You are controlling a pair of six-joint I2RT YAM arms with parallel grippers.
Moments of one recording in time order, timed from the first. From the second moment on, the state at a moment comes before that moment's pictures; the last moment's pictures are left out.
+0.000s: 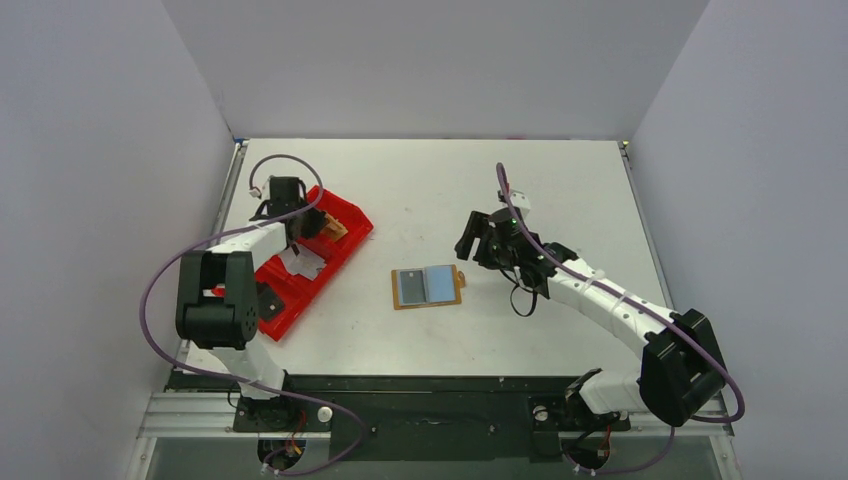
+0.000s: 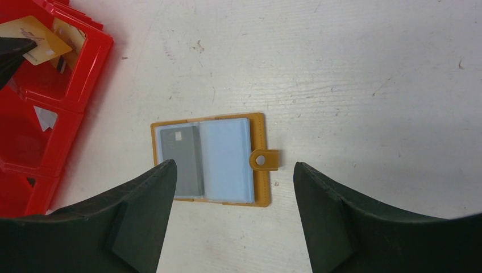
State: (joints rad) left arm -0.05 1.71 1.04 -0.11 0.00 -0.97; right arm 0.60 1.33 0.91 -0.27 0.14 0.69
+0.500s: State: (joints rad) left arm -0.05 1.74 1.04 -0.01 0.02 -0.99; right arm 0.63 1.33 0.92 -0.32 0.17 0.69
